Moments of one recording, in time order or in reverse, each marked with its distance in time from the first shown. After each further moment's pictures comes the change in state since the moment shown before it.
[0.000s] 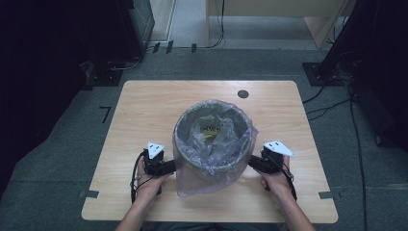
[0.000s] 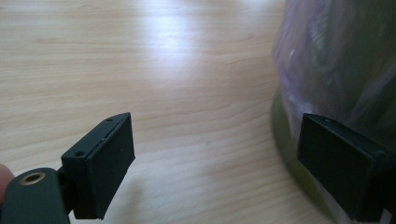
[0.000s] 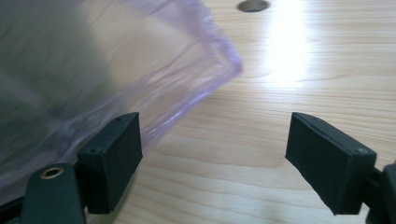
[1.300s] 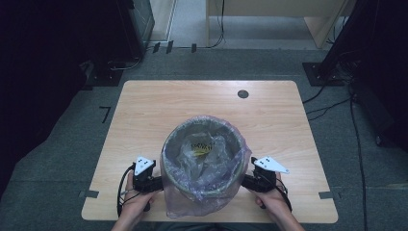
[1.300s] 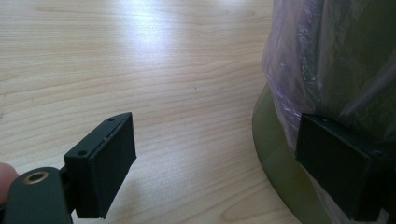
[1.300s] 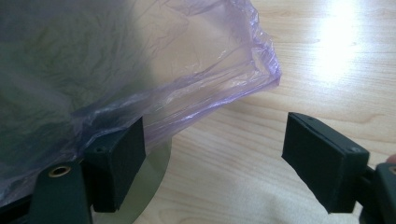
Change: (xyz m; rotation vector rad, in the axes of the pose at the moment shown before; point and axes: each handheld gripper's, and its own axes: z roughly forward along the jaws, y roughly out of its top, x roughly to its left) left arm 0.008 -0.022 -0.043 0.019 -0.113 -0.003; right arm 0.039 -0.025 -0.034 0.049 0.170 -0.061
